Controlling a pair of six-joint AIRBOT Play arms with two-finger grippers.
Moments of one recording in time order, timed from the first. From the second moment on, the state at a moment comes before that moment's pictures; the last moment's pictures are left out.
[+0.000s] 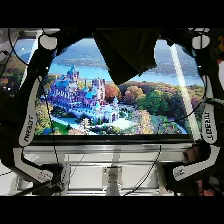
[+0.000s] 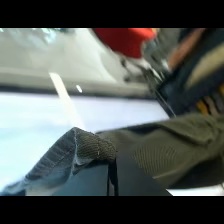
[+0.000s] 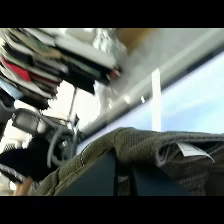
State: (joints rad) left arm -0.24 -1.71 1.90 0.59 -0.52 -1.09; right arm -0.04 -1.67 1.84 -0.71 0.61 1.67
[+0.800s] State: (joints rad) left arm -0.20 -1.69 2.03 0.61 -0.57 -1.15; right arm 0.00 -1.69 1.86 -0.72 0.93 1.66
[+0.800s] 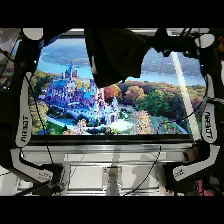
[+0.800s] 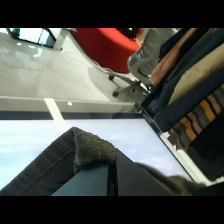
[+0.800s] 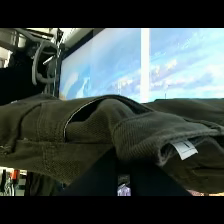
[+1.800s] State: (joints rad) left arm -0.15 -1.68 2.04 0.44 -0.55 -1.07; right arm 0.15 -1.75 1.93 -0.69 0.45 1.57
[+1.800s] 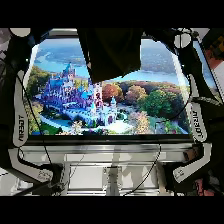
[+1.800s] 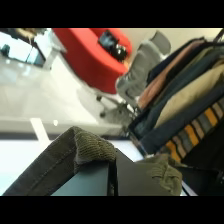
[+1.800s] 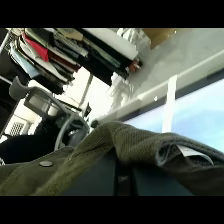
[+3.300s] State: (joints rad) left arm -0.28 -1.25 1.45 1.00 -0.89 -1.34; right arm -0.02 -1.26 1.46 -1.05 1.21 1.59
